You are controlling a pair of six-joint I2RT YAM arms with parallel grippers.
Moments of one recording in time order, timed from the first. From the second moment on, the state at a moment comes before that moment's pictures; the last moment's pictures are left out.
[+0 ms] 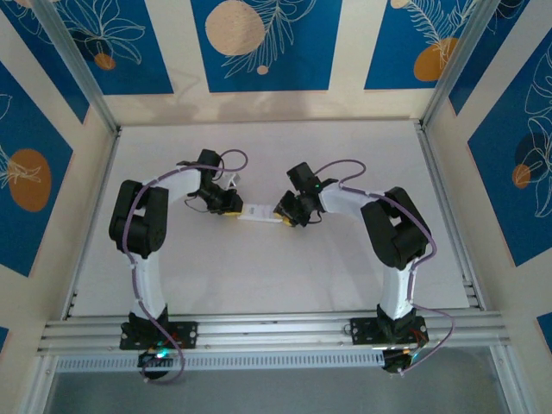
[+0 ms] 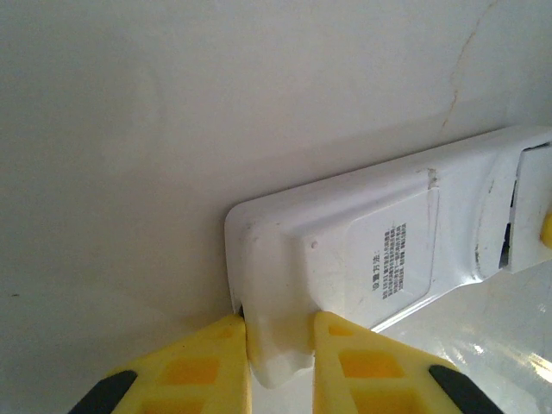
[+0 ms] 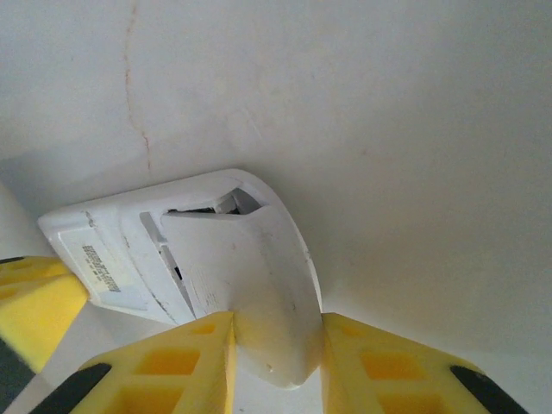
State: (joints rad) left arm -0.29 2.03 1.37 -0.71 0.53 -0.15; right arm 0.56 1.91 1.20 -0.40 -0.30 1.12
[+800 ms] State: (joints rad) left arm -0.29 2.03 1.37 -0.72 0.53 -0.15; right arm 0.56 1.94 1.24 -0.45 -0.26 0.96
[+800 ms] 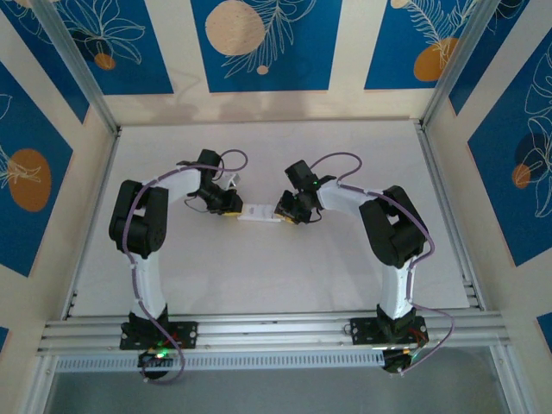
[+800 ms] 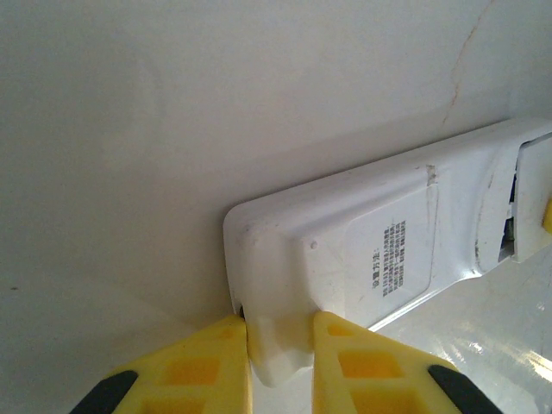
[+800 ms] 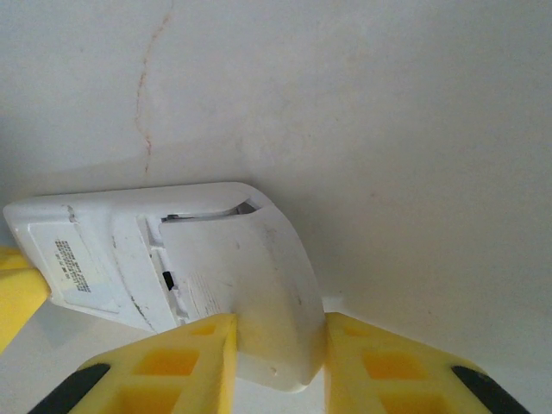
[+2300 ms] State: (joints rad) left arm -0.29 2.03 1.38 -0.76 0.55 -0.15; right arm 0.58 1.85 1.08 -0.17 -0.18 0.93
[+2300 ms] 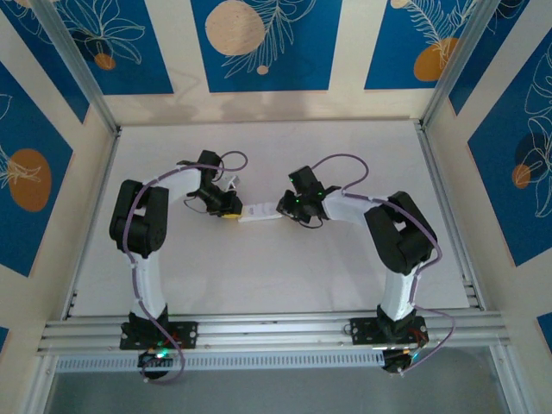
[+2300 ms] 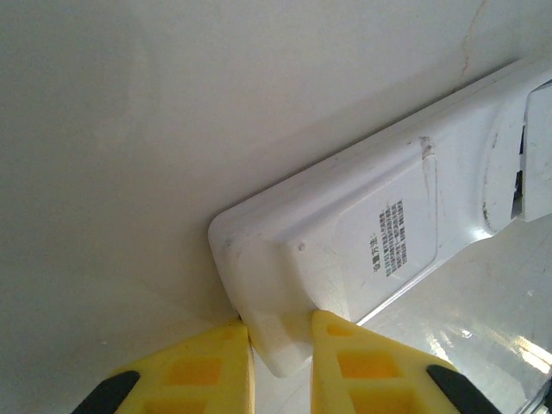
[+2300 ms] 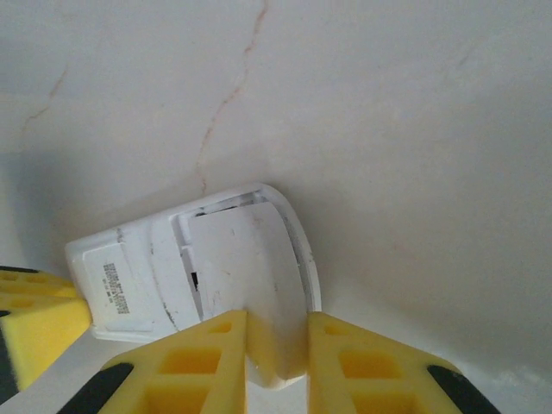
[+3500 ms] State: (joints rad) left arm -0.29 2.04 1.39 -0.75 0.55 -0.15; right arm 0.68 1.93 1.37 -0.40 -0.09 0.64
